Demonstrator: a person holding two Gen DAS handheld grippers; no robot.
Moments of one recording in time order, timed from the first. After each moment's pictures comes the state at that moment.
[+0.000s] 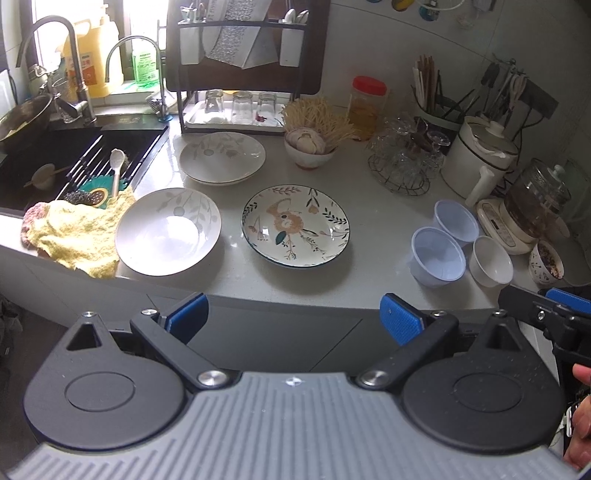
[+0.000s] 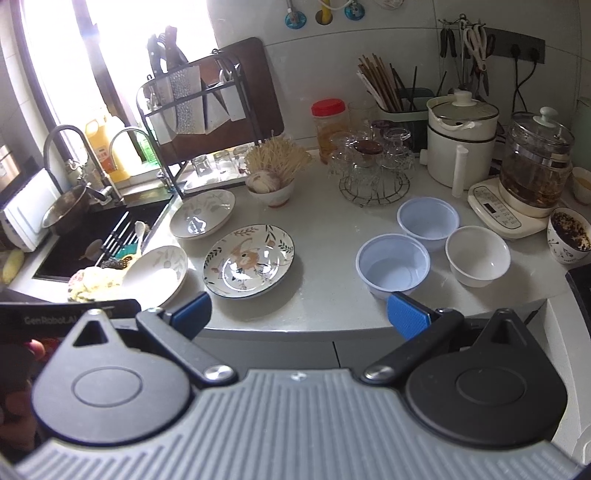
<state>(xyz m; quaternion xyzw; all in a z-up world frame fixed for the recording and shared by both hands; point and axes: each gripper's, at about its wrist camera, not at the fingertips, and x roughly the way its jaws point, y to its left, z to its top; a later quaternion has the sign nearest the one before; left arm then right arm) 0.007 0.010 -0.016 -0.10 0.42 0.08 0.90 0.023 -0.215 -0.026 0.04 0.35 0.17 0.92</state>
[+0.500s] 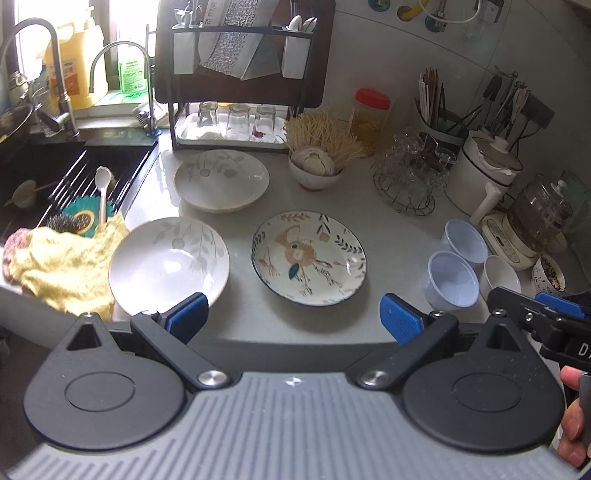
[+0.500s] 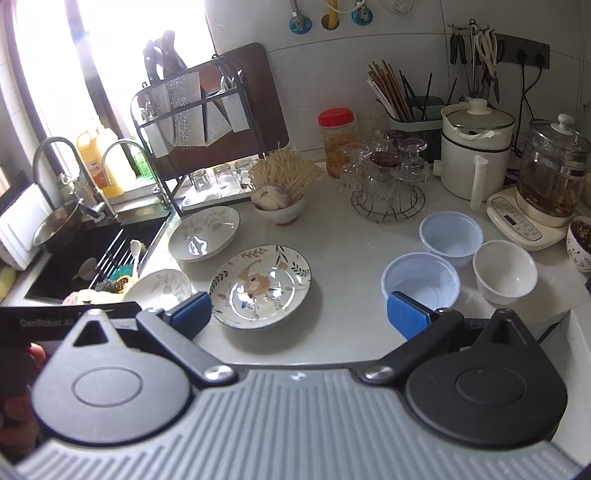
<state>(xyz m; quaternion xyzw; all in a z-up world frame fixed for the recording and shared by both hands) 0.060 0.082 -0.027 -0.10 0.40 0.04 0.91 0.058 -0.152 -0.040 0.06 0.34 0.14 0.93</state>
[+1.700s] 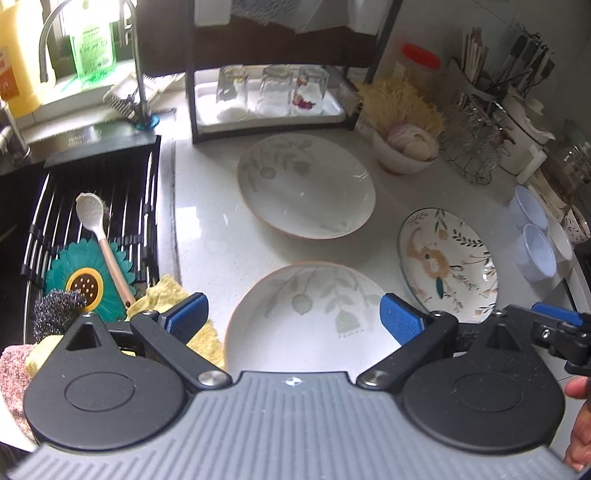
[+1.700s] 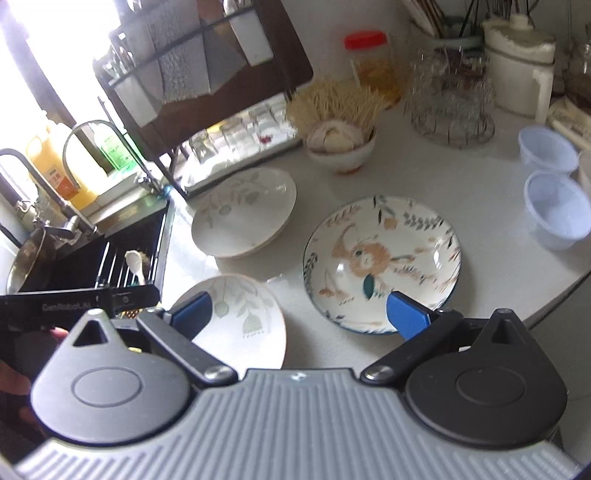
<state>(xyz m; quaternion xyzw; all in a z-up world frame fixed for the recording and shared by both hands) 0.214 0.334 -0.120 -0.06 0.48 -0.08 0.87 0.135 0.051 -0.118 0.15 0.43 0.06 0.89</state>
